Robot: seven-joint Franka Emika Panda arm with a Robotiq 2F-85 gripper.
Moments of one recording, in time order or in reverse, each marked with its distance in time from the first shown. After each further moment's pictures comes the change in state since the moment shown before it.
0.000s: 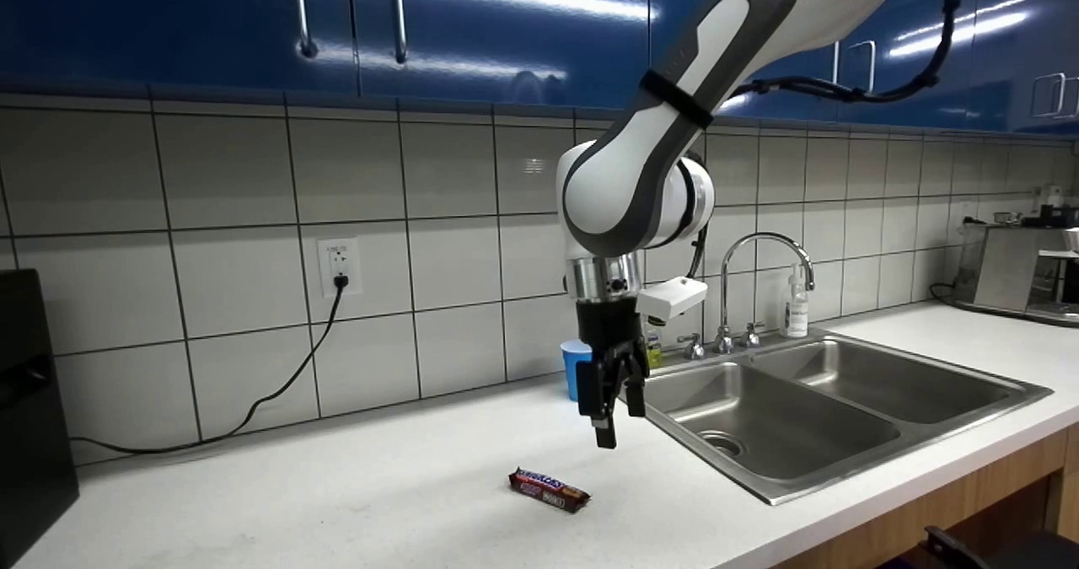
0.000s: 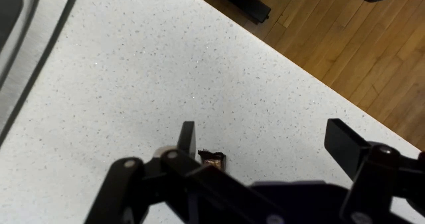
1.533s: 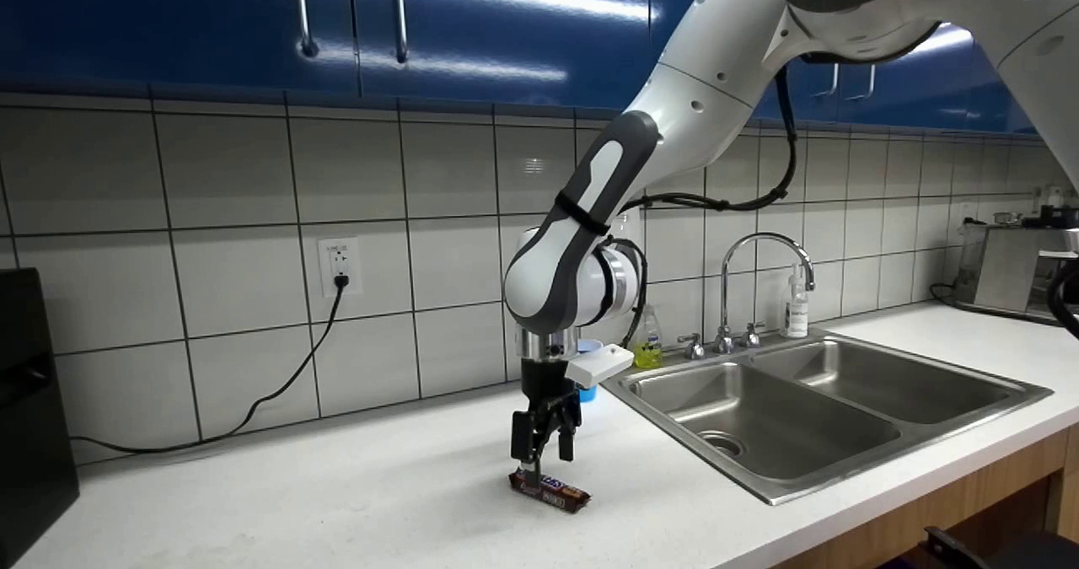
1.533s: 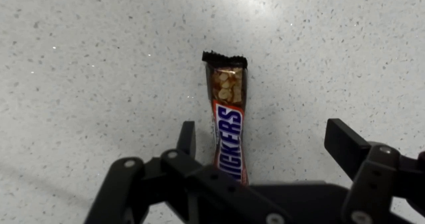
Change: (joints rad) arm -0.052 0.477 0.033 0.353 -0.001 0.169 -0.066
